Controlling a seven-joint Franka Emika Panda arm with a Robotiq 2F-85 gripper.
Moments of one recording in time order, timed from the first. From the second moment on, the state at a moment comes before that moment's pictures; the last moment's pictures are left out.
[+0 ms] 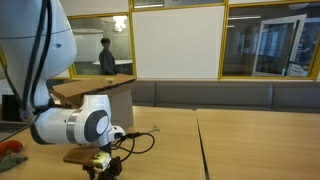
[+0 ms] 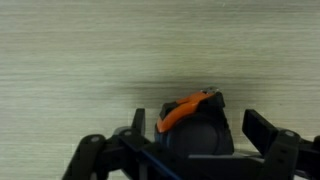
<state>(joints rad) 0.10 0.38 0.05 -2.47 -0.05 2.72 0.17</state>
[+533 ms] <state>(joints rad) 0.10 0.41 0.05 -2.46 -0.05 2.72 0.17</state>
